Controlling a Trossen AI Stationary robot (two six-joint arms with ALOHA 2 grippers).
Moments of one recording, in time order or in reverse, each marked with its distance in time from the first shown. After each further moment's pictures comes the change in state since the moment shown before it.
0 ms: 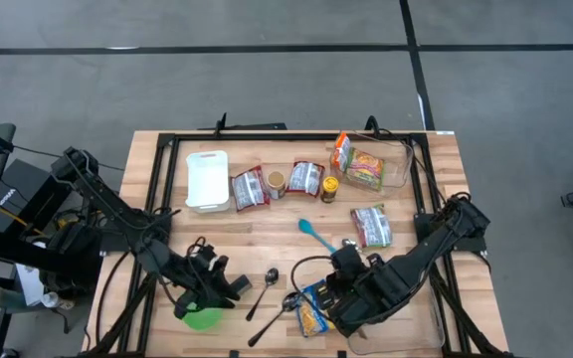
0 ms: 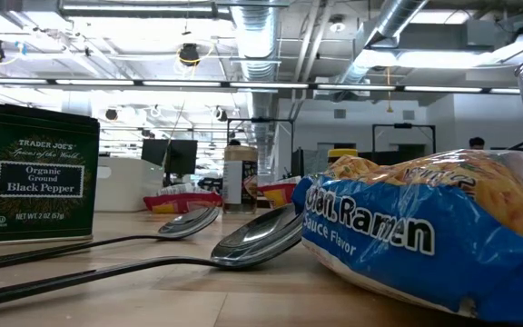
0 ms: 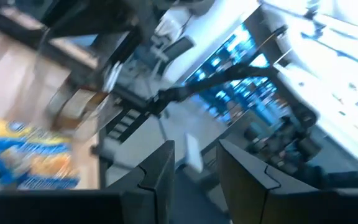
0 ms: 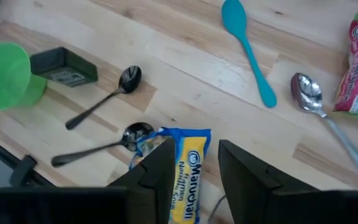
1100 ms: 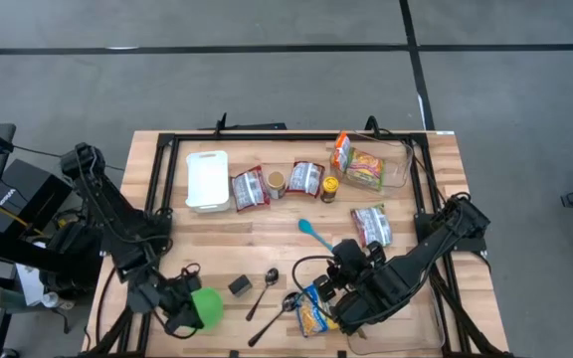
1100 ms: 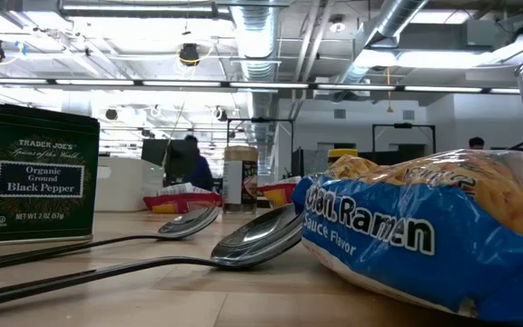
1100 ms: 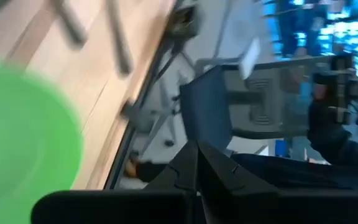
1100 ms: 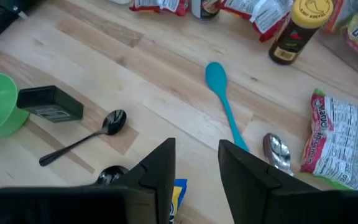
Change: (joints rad) left arm -0.278 0.000 0.000 -0.574 -0.001 -0.765; right arm 0.000 0.001 0.000 -0.082 0.200 -0.060
